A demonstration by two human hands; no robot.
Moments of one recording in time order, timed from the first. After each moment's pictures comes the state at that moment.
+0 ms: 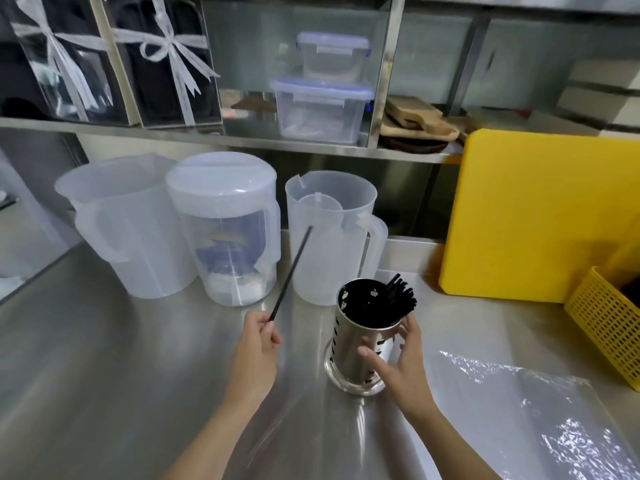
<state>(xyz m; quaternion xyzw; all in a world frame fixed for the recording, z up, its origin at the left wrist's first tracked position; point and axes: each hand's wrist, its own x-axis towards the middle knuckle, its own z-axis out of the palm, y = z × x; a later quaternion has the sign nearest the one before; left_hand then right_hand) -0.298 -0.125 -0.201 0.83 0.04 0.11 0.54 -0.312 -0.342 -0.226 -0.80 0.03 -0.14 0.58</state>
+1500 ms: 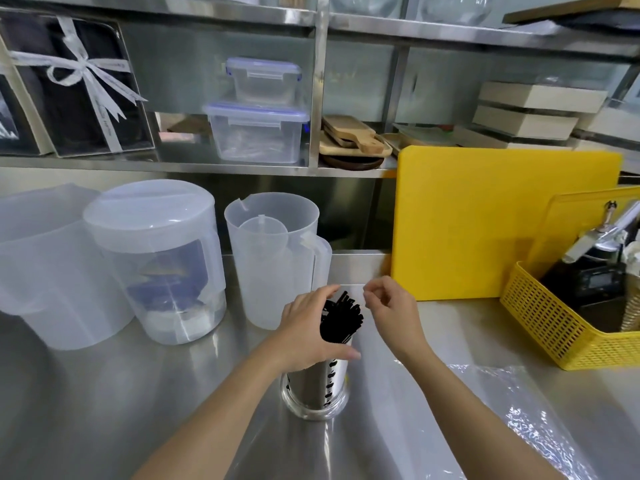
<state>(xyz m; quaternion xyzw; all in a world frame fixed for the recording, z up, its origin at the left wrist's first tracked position) -0.256 -0.225 -0.123 0.89 -0.25 -0.08 0.36 -0.268 -0.387 -0.133 -0.84 0.08 -0.18 0.50</state>
